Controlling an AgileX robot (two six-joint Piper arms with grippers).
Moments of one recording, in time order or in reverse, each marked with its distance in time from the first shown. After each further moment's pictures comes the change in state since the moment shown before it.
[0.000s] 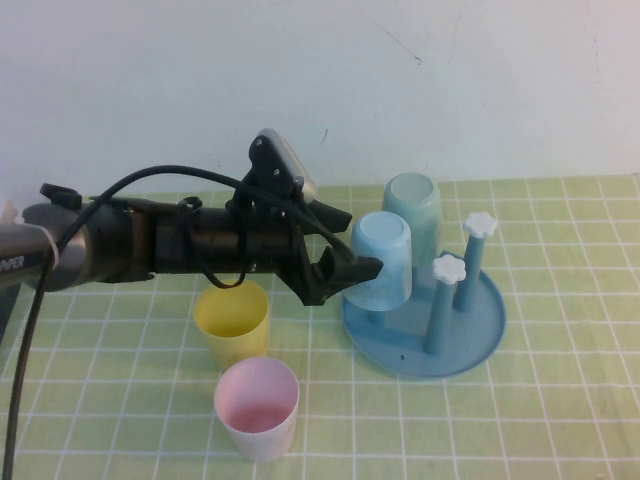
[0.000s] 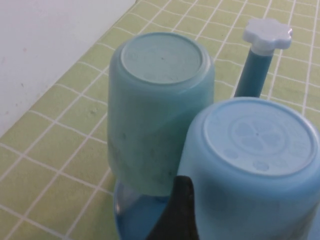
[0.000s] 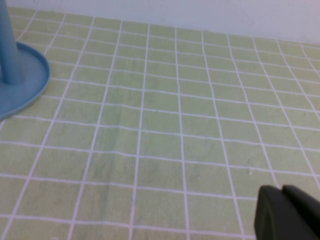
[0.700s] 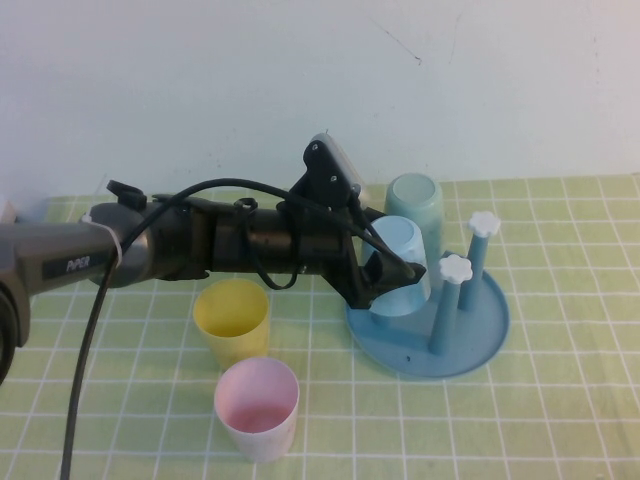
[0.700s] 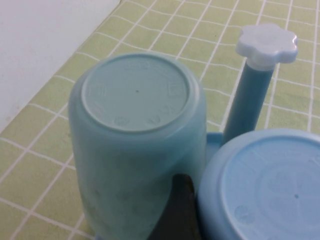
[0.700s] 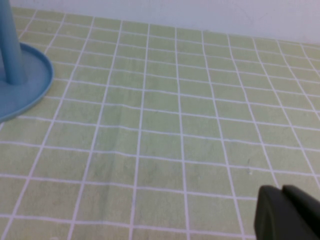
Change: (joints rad) right arm 0.000 0.000 0.000 0.000 0.000 0.000; left arm -0.110 0.082 -0.103 -0.015 -0.077 0.002
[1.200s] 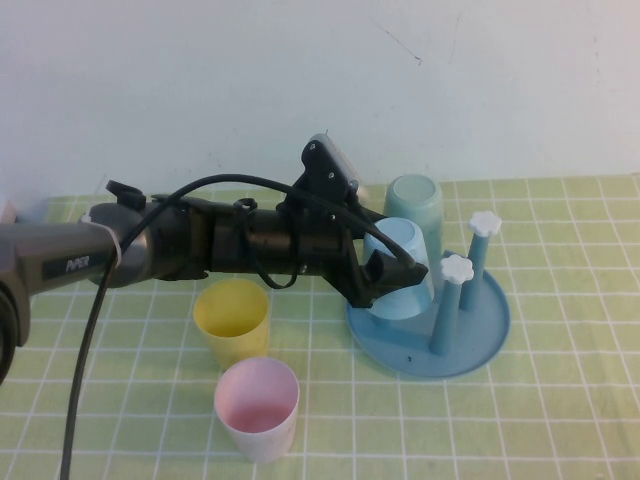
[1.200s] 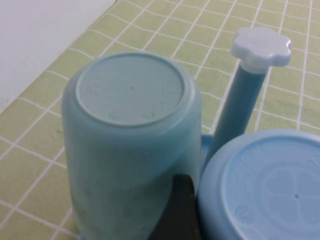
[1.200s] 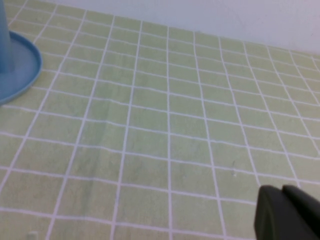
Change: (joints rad) right arm 0.000 0.000 0.000 -0.056 -0.004 -0.014; left arm -0.001 0.000 0.000 0.000 0.021 -0.055
